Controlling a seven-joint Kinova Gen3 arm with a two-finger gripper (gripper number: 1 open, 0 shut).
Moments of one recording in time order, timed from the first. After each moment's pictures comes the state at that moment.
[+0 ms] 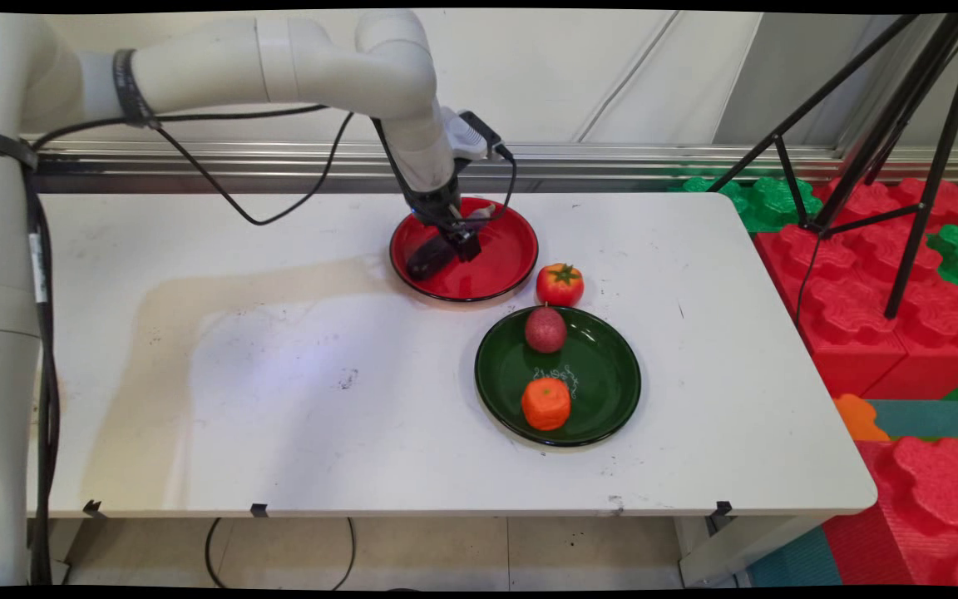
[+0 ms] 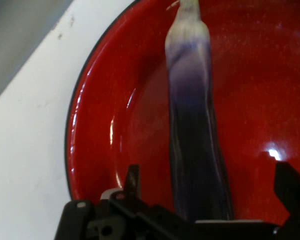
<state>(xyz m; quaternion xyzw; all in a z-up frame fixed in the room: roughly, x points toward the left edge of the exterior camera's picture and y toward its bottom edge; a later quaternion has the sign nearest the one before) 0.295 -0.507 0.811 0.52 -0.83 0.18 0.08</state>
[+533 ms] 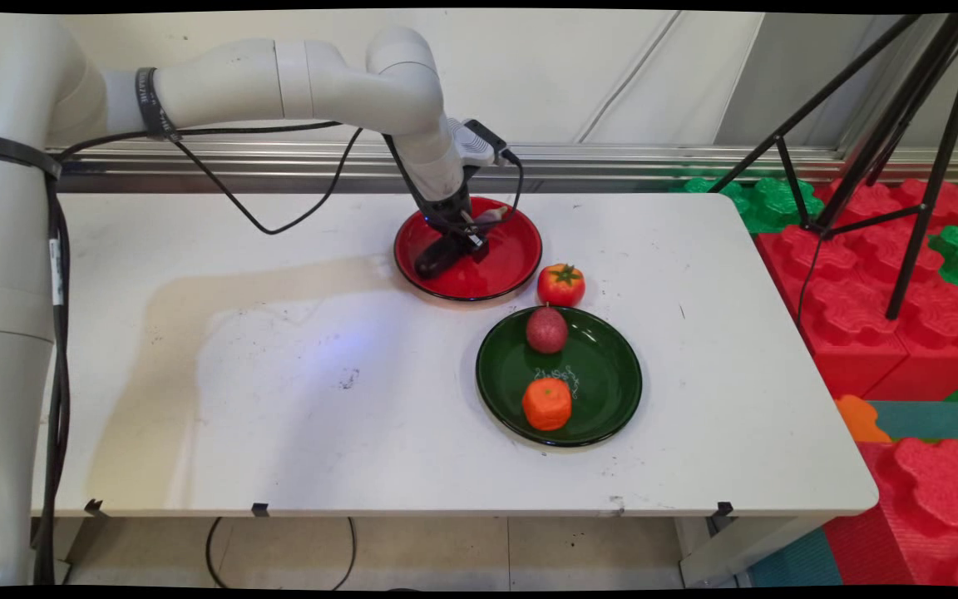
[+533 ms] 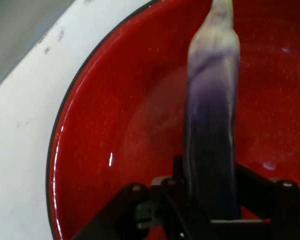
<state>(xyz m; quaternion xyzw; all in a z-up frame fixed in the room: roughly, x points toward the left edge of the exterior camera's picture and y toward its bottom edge) 0.291 -0.521 0.787 0.54 -0.82 0.17 0.10</state>
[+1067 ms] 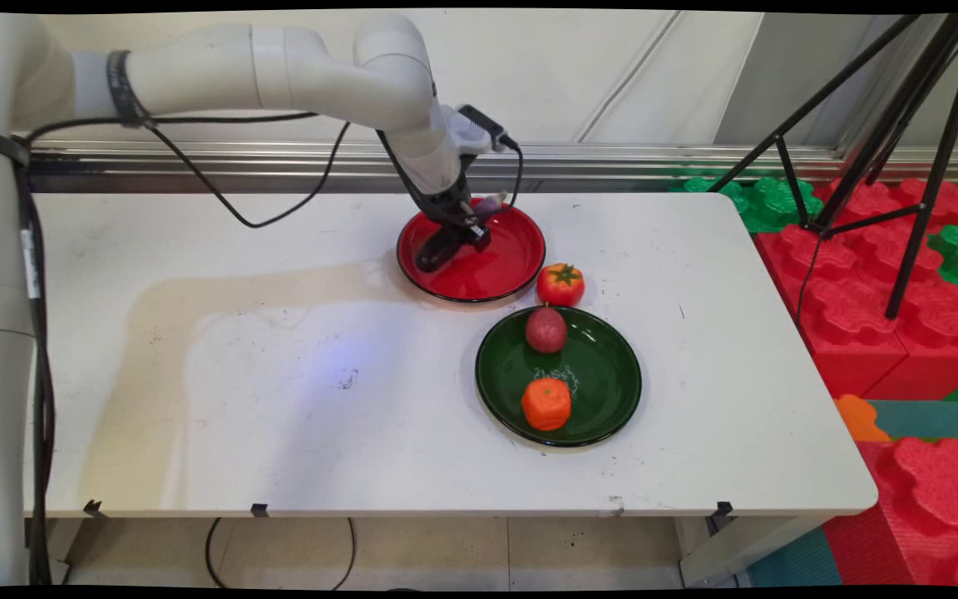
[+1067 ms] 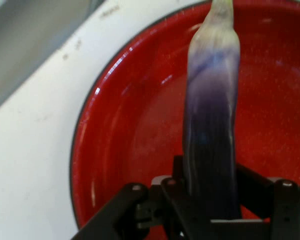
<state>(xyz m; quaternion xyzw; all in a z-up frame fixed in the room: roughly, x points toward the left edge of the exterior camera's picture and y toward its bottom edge) 0.288 -0.499 0.813 0.56 -0.80 0.20 0.13</state>
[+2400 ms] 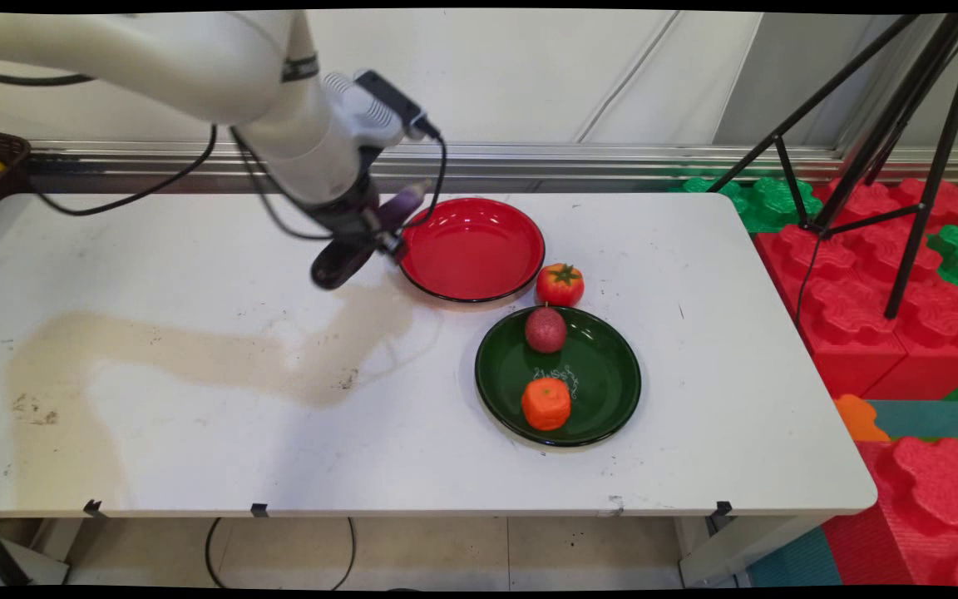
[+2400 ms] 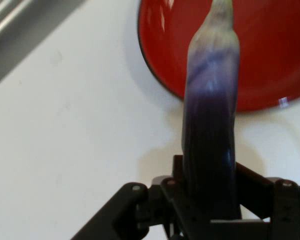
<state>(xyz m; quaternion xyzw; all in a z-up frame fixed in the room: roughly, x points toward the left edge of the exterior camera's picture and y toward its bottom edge) 0.294 -0.315 0.918 0.57 -0.78 0.25 0.08</state>
